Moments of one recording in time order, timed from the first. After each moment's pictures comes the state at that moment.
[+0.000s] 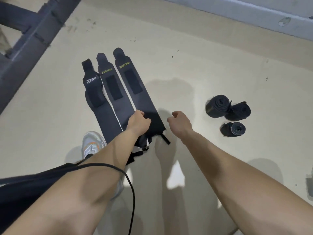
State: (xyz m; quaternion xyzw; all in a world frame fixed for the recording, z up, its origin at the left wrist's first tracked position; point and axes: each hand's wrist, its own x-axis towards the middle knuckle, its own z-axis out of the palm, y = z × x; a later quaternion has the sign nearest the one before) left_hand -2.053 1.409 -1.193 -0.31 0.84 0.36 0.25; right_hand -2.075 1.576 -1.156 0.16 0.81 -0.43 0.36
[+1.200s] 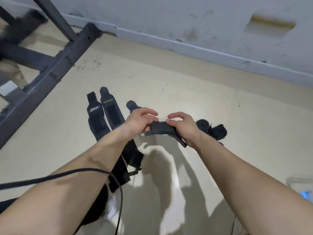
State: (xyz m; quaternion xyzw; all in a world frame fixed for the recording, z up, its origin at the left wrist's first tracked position) left_hand -2.086 1.422 -1.056 -0.21 0.76 0.59 0.20; right_hand -2.099 1.613 -1.054 0.16 0.70 -0.63 0.29
